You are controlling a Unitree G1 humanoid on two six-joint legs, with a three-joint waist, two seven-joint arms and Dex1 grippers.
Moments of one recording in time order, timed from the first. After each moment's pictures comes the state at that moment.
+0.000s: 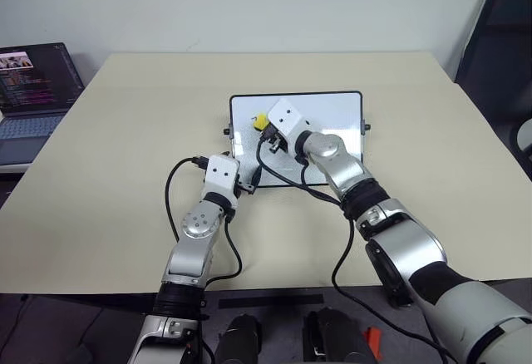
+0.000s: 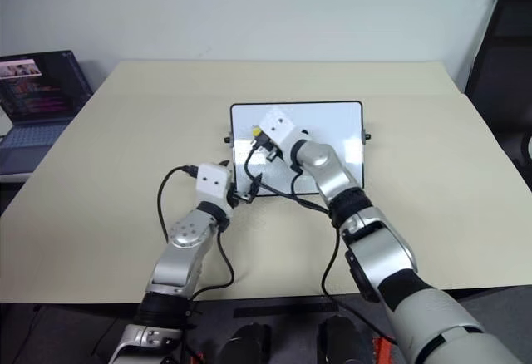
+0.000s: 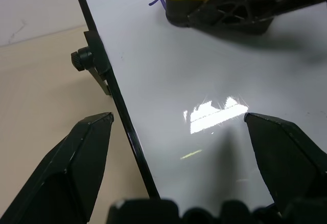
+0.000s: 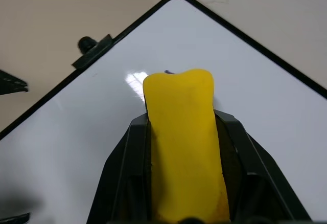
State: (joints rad) left arm -0.32 0.18 -0.02 0.11 0.02 0.10 -0.23; right arm -1.14 -0.02 0.23 0.98 -0.15 0.00 0.37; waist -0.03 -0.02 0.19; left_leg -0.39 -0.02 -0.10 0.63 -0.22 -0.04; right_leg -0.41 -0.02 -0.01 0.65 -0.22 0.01
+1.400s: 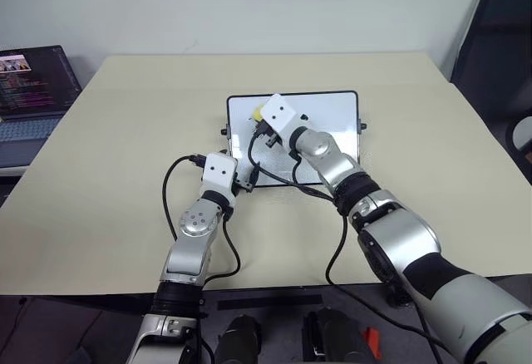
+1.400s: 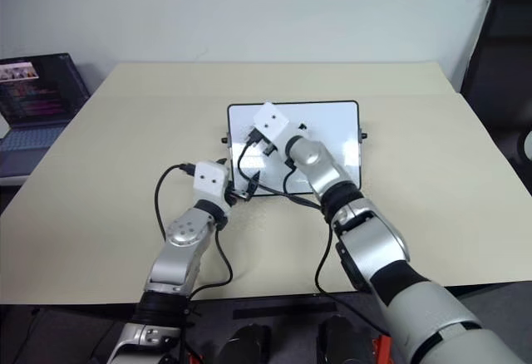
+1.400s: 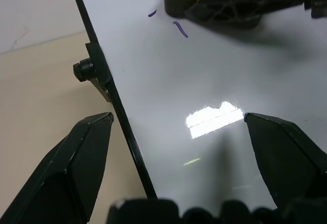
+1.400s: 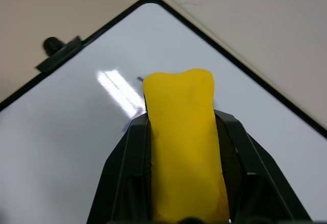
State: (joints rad) left arm -0.33 0.19 -0.01 0.11 0.02 0.10 -0.23; right arm -1.20 0.03 0.24 1.12 -0.22 -0.08 0.27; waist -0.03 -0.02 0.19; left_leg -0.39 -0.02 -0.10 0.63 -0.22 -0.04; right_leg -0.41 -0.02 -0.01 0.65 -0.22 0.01
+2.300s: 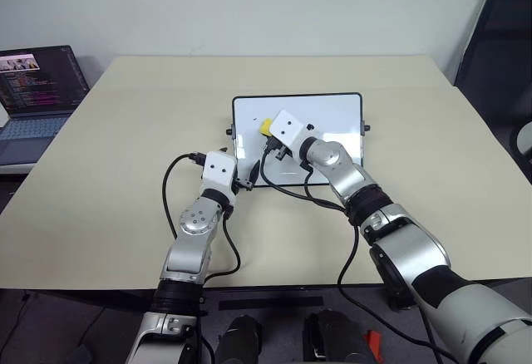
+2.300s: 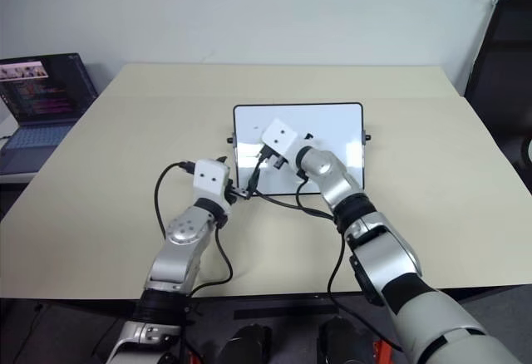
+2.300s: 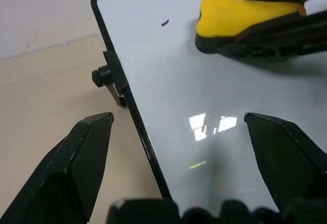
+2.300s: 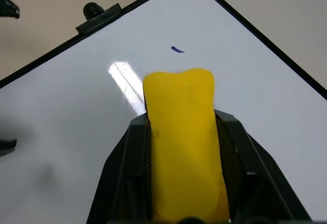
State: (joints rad) left arm -0.35 0.19 -0.01 0.11 0.02 0.10 -0.23; right arm -1.06 -0.06 0.28 0.93 -0.26 -0.05 0.35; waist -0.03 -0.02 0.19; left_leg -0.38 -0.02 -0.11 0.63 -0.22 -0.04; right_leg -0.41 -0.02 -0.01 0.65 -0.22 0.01
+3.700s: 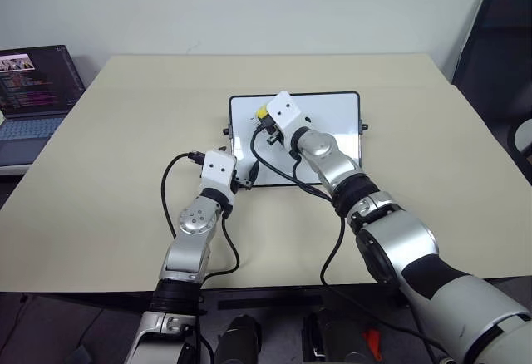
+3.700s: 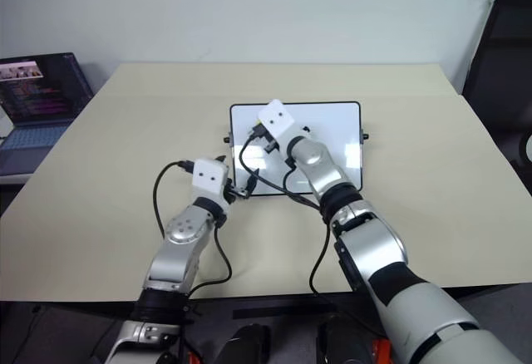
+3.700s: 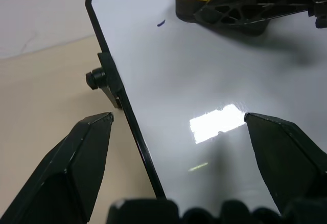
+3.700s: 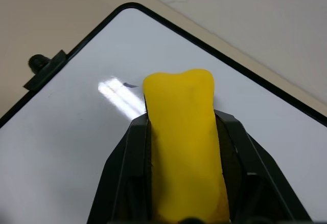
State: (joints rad) left arm -0.35 0.20 -0.01 0.11 0.02 0.10 -0.23; right arm -1.20 0.03 0.14 1.12 -0.17 -0.07 0.22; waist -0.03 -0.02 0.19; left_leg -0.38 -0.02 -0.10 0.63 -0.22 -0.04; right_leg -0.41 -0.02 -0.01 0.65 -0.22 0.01
